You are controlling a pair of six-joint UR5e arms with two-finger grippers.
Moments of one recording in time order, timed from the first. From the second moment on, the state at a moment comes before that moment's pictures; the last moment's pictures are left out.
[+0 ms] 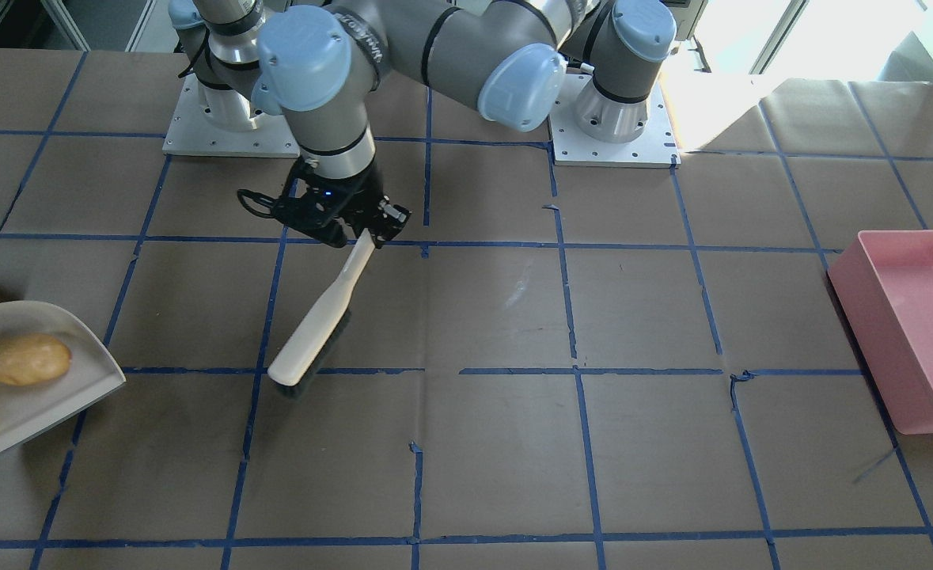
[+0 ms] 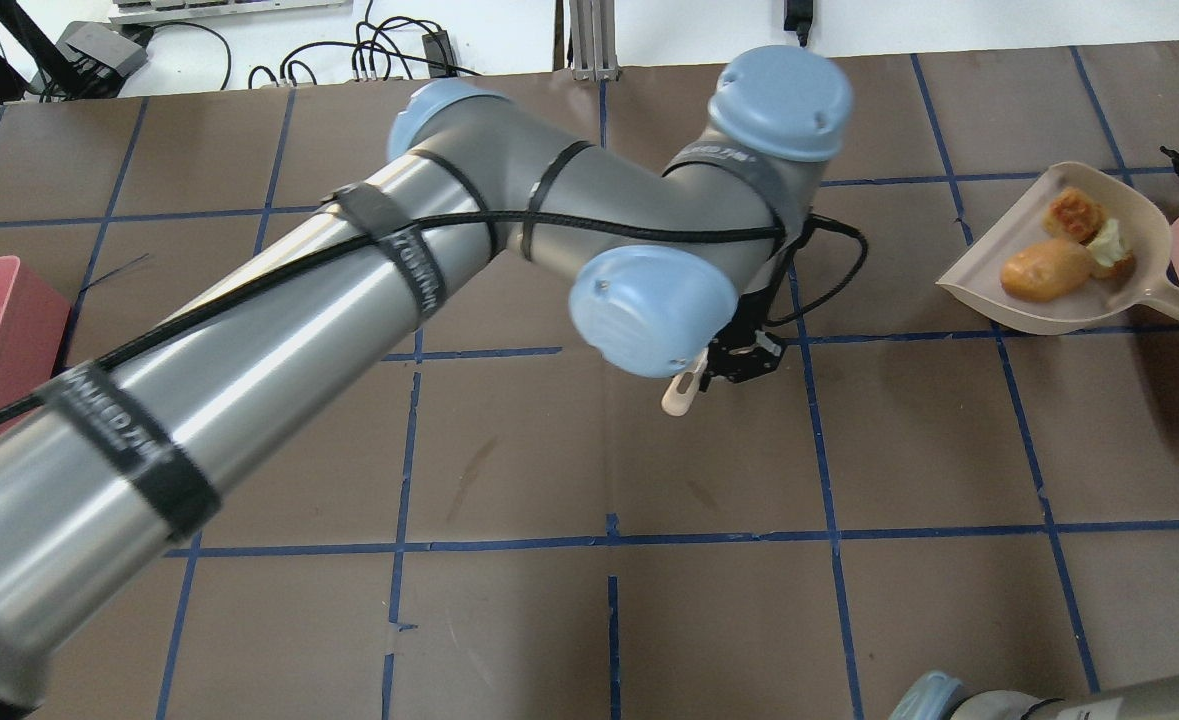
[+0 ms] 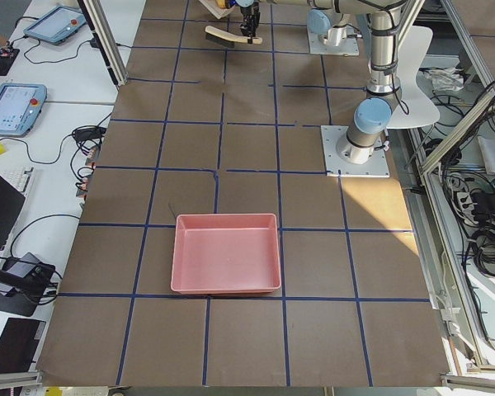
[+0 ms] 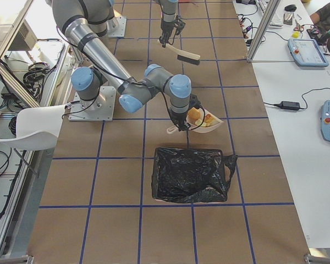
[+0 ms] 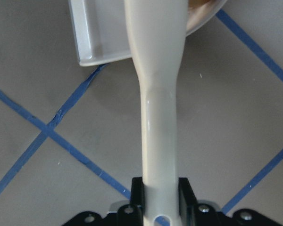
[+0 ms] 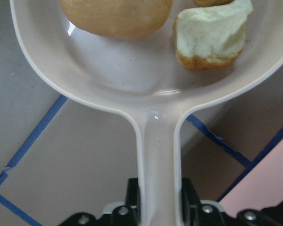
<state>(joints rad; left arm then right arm) -2.13 -1.89 -1.55 -1.42 1.58 -0.15 0.80 -1.41 1.84 -2.05 -1.50 -1.39</state>
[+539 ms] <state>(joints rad) -2.03 -1.72 -1.89 -1.28 1.49 -0.35 0.69 -1.49 1.83 -1.98 -1.36 -1.39</state>
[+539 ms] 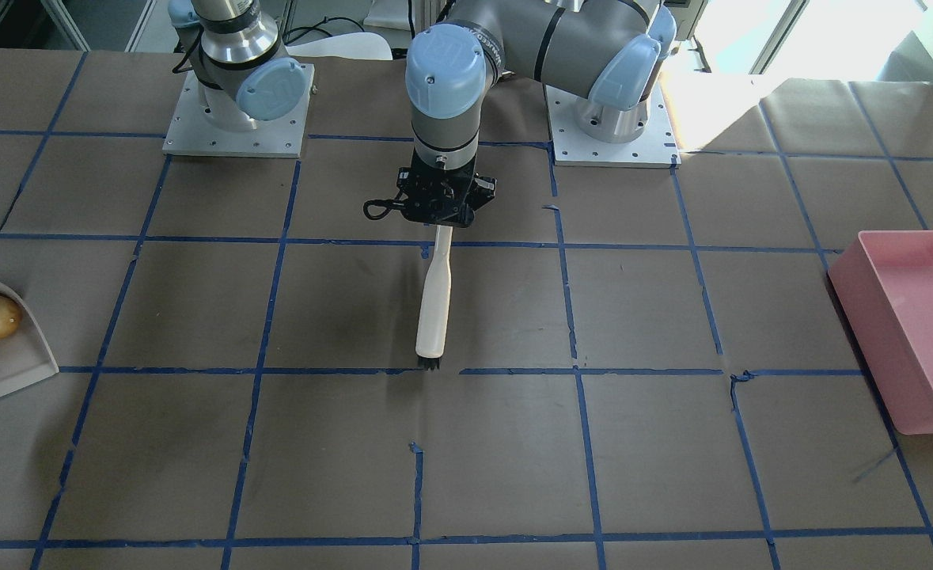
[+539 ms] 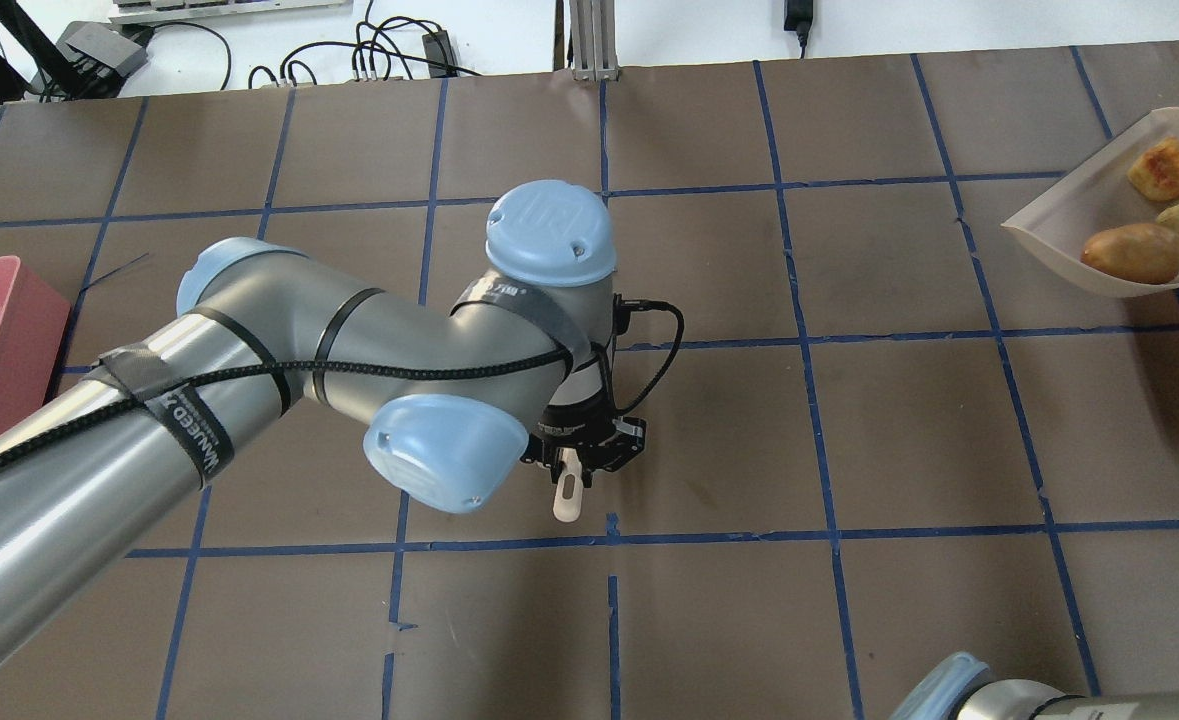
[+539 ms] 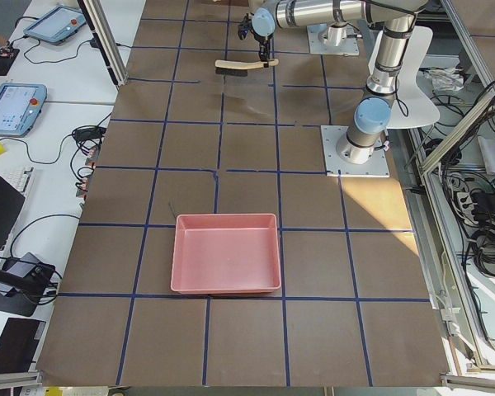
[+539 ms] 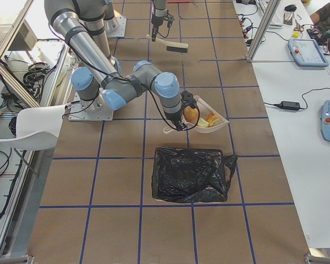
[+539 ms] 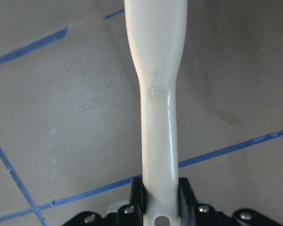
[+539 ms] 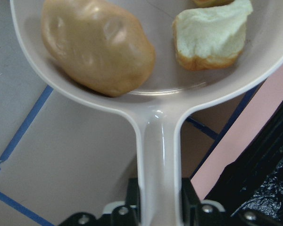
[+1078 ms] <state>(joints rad) -2.04 -1.73 -2.02 -1.08 1.44 -0.46 0.44 -1.55 1.71 -1.74 -1.32 -1.41</state>
